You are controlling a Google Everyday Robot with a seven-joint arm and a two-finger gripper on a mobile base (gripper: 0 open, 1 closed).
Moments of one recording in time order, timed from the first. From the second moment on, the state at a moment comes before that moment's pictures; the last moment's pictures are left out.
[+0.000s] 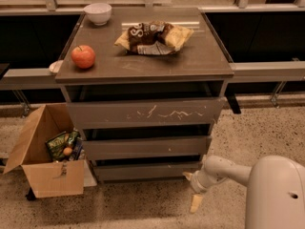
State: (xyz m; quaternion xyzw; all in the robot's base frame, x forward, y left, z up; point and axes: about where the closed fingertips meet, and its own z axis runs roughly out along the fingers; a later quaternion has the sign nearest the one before) arm 0.534 -0.187 0.237 -0.69 0.69 0.15 0.15
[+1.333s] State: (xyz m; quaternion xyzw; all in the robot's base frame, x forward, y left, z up) arm 0.587 -0.180 0.222 -0.72 0.65 0.13 0.19
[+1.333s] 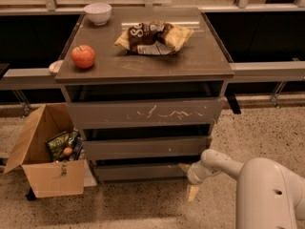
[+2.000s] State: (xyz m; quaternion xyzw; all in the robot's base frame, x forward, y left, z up) arm 0.636 -0.176 0.205 -0.74 0.63 0.10 0.20
